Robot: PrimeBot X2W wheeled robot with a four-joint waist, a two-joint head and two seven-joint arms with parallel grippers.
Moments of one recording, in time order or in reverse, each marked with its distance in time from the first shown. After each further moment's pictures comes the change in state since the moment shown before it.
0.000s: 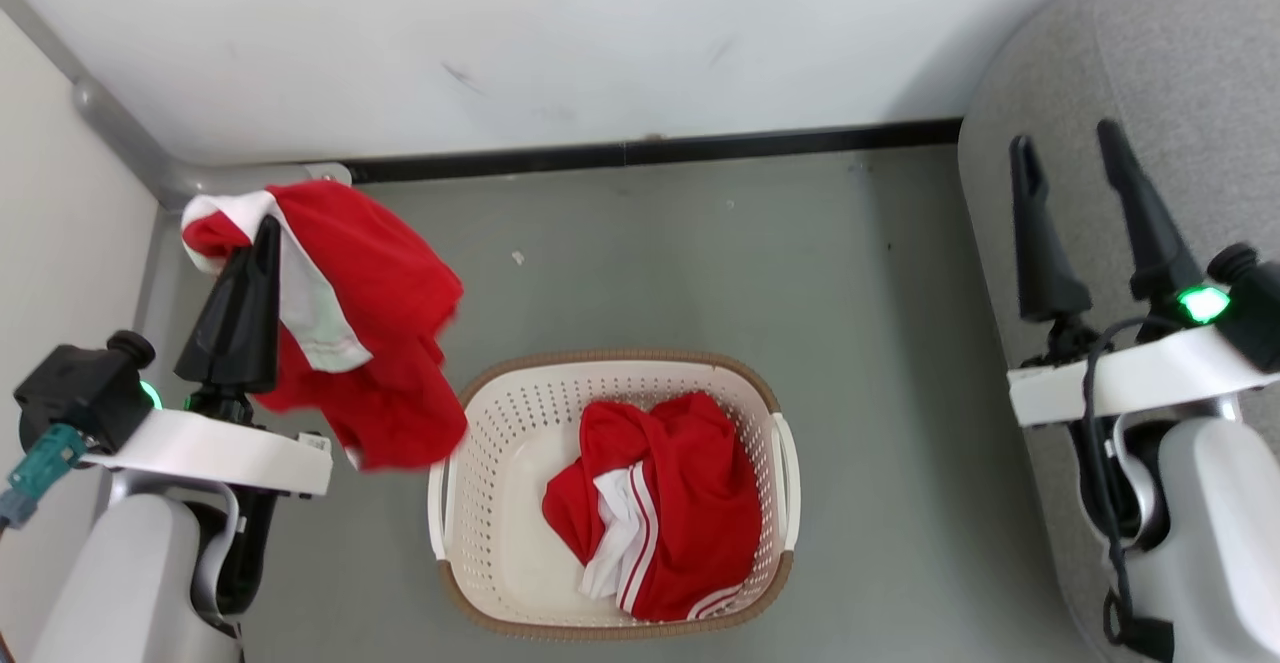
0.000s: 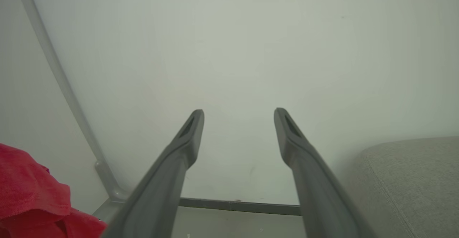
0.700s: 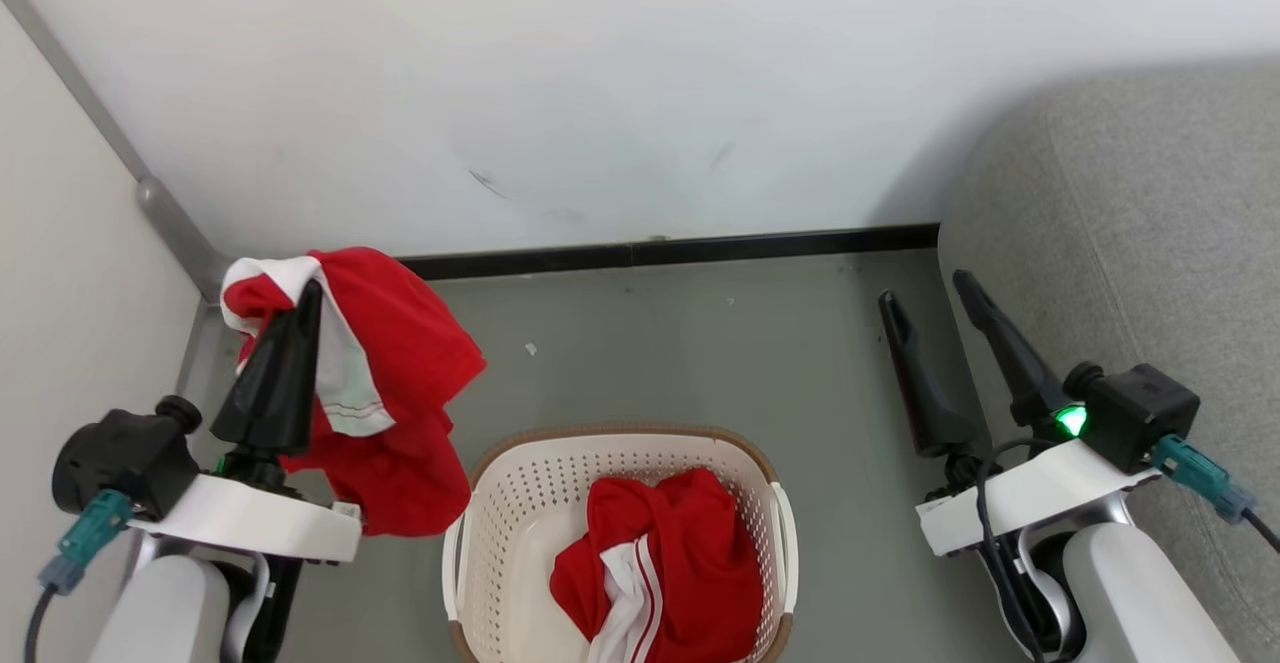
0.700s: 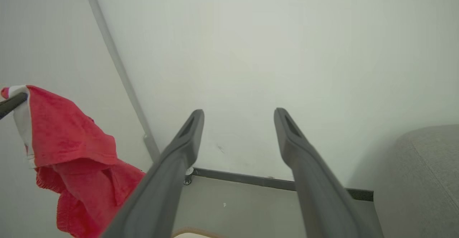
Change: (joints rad) left arm 0.115 -0.035 0.020 -0.070 0.099 -0.027 0.000; right arm 0.145 0.003 0.162 0.038 0.036 0.000 0.000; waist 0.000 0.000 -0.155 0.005
